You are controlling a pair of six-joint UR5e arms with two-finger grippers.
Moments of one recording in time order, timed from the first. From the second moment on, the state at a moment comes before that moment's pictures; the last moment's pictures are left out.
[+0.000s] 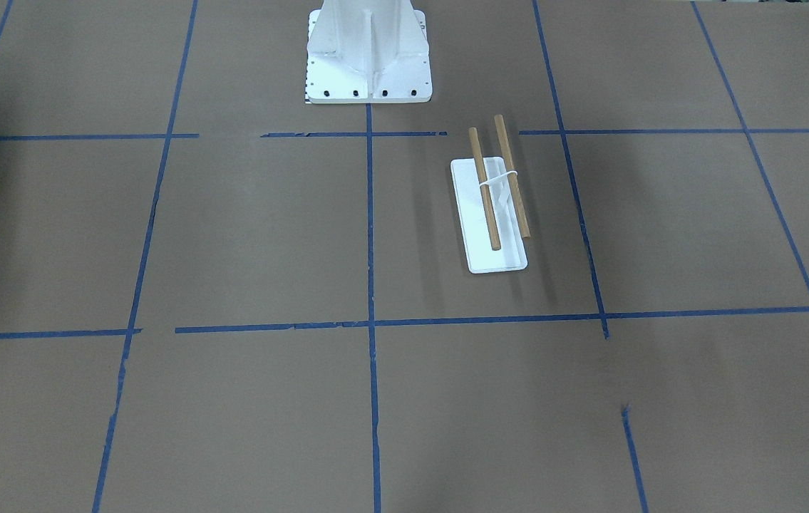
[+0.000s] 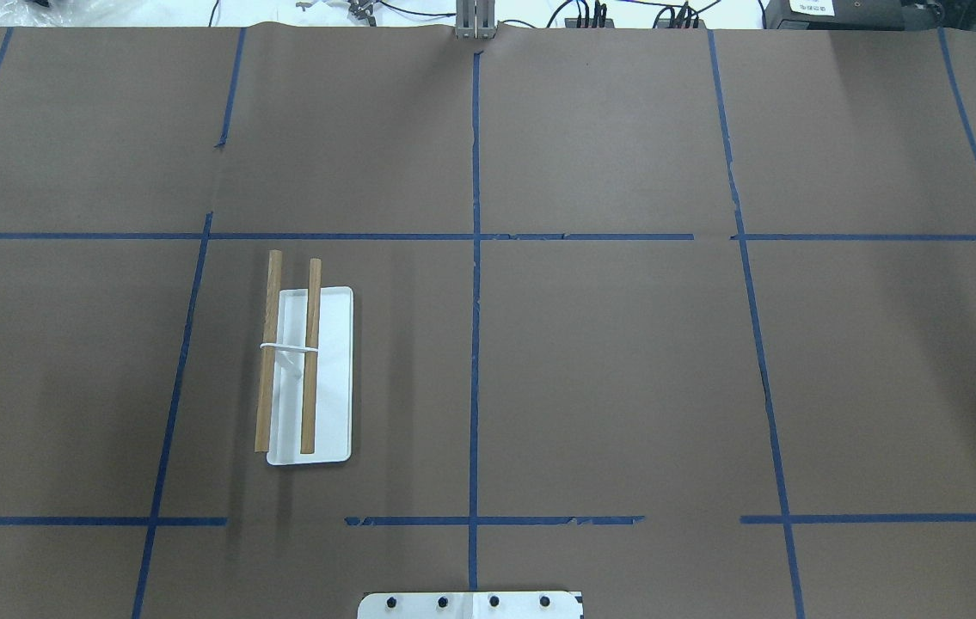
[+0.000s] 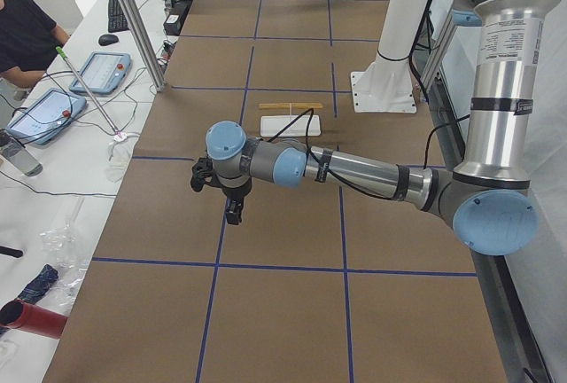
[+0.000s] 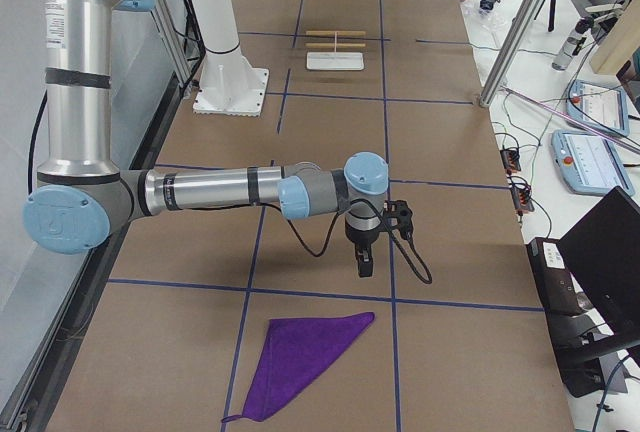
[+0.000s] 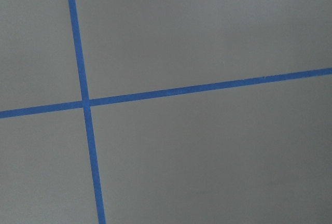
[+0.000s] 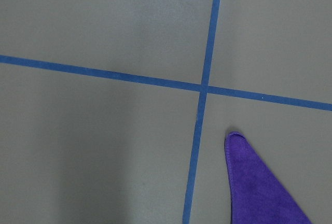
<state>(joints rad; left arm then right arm) -1.44 -1.60 -1.73 -1.61 -2.42 -0.14 1.44 -1.64 1.73 -1.48 2.26 0.10</state>
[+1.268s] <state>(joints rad) -1.50 -1.60 -1.73 -1.62 -2.40 -0.08 1.44 -1.64 1.73 -1.47 2.27 0.10</state>
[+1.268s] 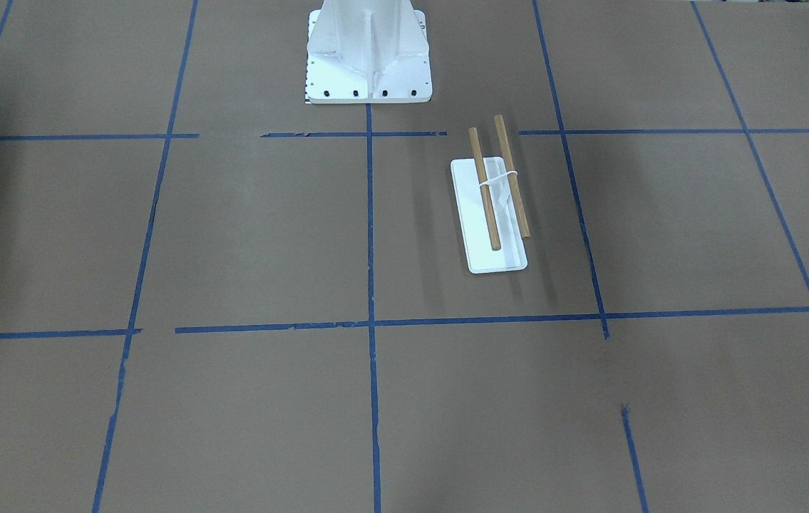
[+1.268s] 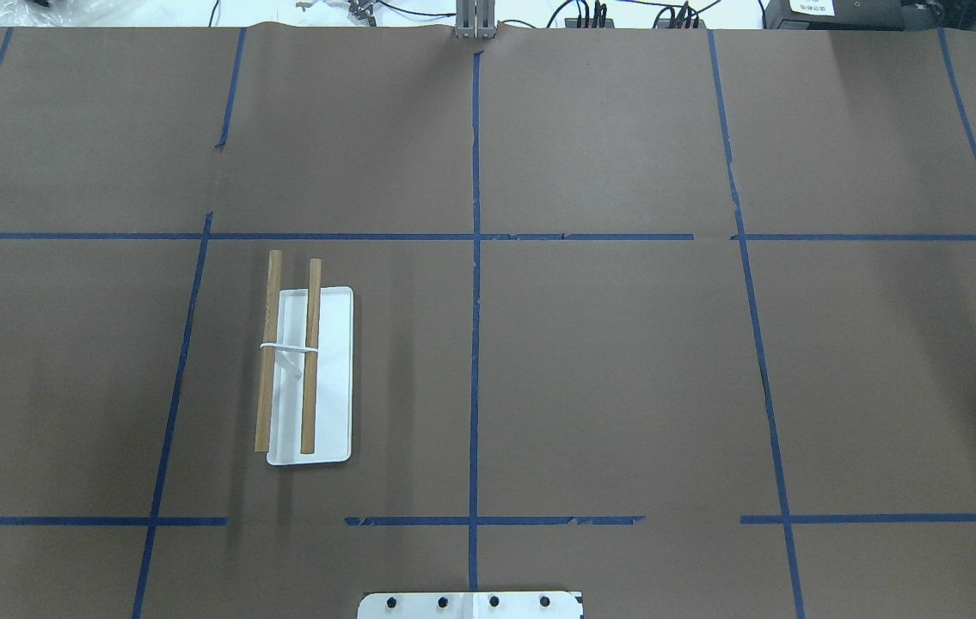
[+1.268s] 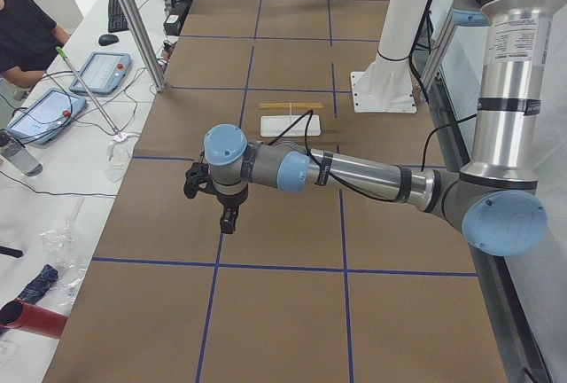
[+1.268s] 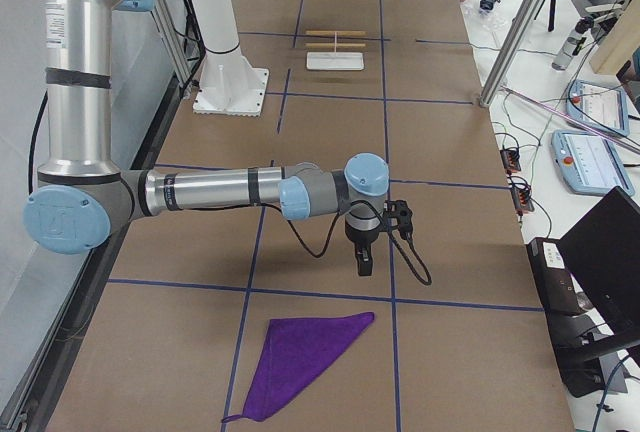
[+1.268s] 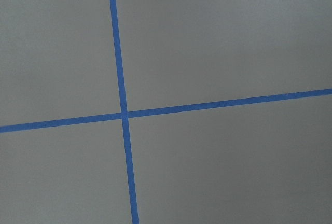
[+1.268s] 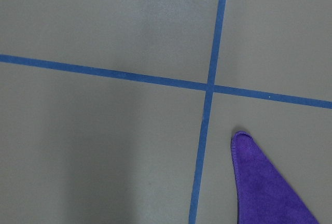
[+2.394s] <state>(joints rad) -1.50 -1.60 -1.74 -1.66 -2.40 -0.09 1.43 -1.85 1.57 -1.31 2.29 -0.25</state>
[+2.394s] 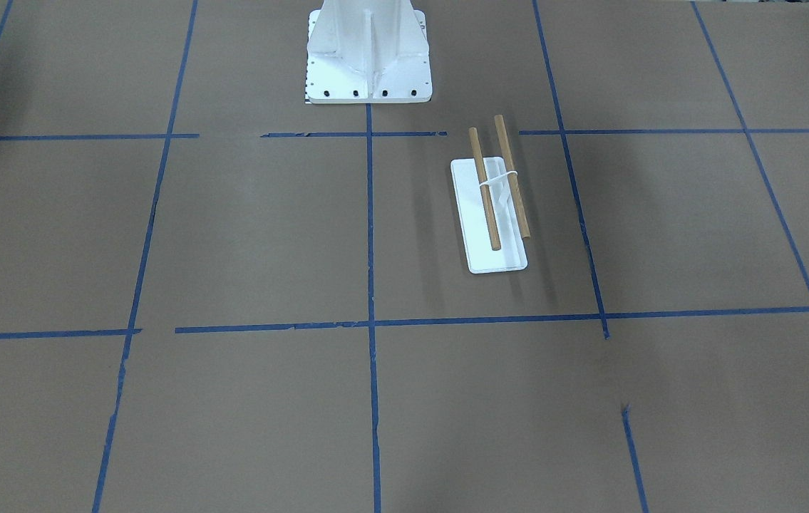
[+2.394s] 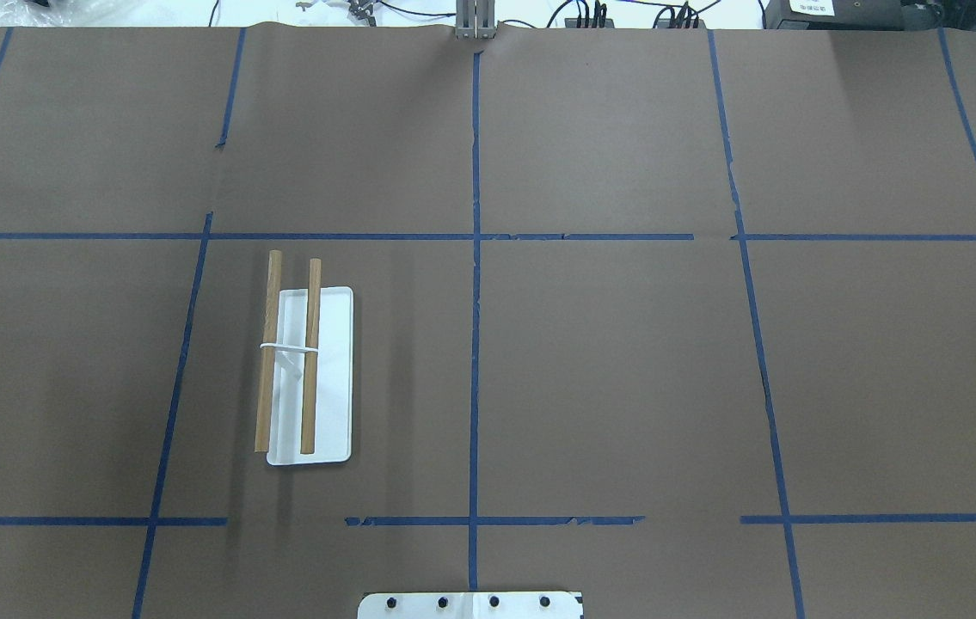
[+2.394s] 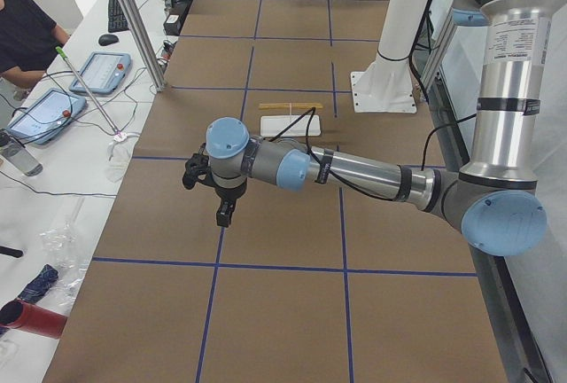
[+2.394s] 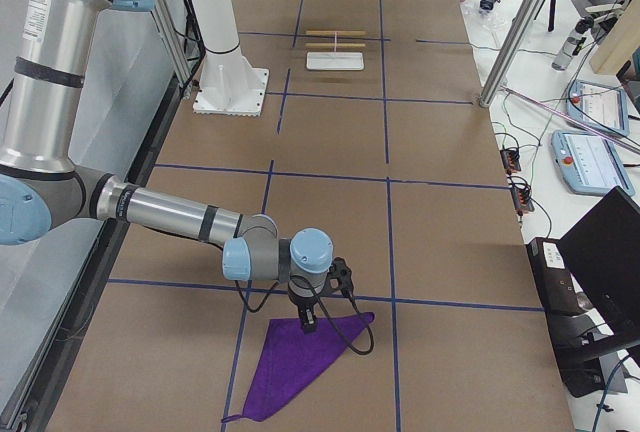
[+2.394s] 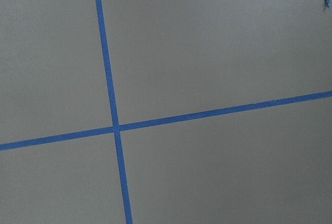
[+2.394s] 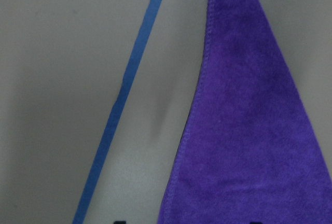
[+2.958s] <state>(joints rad) -1.50 -1.60 -1.75 -1.66 -2.40 -0.09 1.38 -1.87 1.51 -1.31 2.35 -0.34</state>
